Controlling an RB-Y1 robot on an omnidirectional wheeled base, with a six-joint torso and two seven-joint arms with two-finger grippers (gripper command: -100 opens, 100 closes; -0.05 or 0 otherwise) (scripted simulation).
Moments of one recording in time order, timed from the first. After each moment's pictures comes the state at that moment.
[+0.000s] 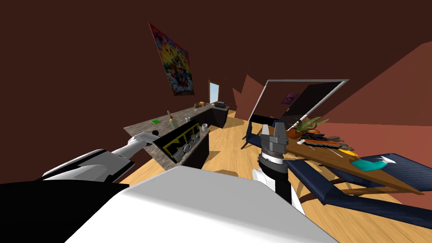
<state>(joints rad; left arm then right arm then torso) -0.27 0.98 -0.19 -0.75 0.35 0.72 -0.36 0.48 -0.04 0.00 -2.39 0.10 -0.57 0.08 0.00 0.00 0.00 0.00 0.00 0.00</state>
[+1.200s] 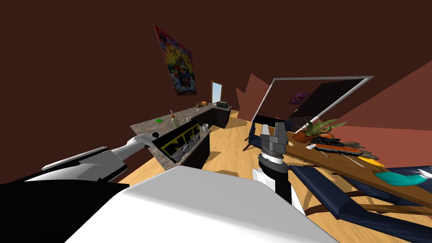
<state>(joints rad) -0.28 1.05 -0.43 -0.74 0.48 0.66 -0.28 0.48 -0.04 0.00 -2.39 0.10 -0.57 0.08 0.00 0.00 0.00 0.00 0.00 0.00</state>
